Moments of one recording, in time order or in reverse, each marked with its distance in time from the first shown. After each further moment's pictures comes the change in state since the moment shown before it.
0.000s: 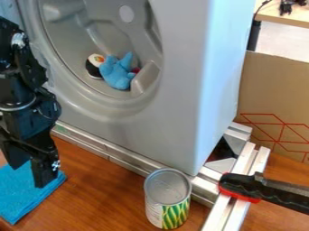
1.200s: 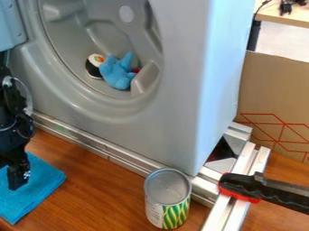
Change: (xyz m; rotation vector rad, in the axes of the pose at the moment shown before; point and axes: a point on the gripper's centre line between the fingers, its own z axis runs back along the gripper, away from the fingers) arm 0.007 0.091 -0.076 0.113 0.062 -0.012
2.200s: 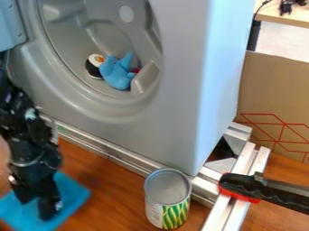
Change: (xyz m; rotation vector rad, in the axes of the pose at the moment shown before) arm 0.004 -0.091 -0.010 -0.111 -0.059 -0.036
